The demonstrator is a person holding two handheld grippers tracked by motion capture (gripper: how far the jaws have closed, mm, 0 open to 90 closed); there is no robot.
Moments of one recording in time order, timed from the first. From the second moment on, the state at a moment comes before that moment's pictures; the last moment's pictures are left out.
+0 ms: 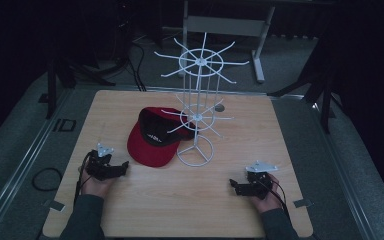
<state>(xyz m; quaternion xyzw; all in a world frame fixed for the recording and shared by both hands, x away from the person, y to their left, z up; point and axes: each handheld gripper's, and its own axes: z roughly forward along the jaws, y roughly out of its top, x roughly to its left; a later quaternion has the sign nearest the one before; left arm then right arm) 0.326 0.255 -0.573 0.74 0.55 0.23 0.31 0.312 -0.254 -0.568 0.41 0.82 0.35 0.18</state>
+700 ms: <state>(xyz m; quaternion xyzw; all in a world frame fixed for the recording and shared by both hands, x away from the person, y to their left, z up) 0.327 0.259 -0.565 0.75 0.55 0.22 0.31 0.313 -0.253 -0.568 0.41 0.82 0.35 0.18</state>
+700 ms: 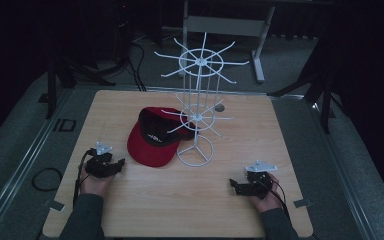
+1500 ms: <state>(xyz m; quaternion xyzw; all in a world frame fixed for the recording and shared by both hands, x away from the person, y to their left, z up) 0.350 0.253 -0.546 0.76 0.51 0.11 0.39 0.312 -0.253 -0.568 0.41 0.82 0.35 0.18</state>
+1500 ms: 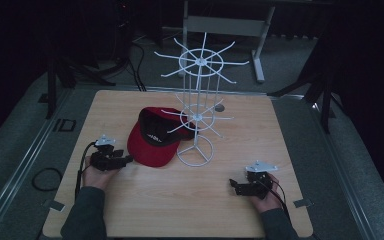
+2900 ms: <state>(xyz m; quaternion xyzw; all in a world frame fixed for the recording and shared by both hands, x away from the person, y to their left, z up) 0.396 0.206 -0.559 0.80 0.45 -0.06 0.39 0.312 -0.253 -0.568 0.41 0.82 0.35 0.18</state>
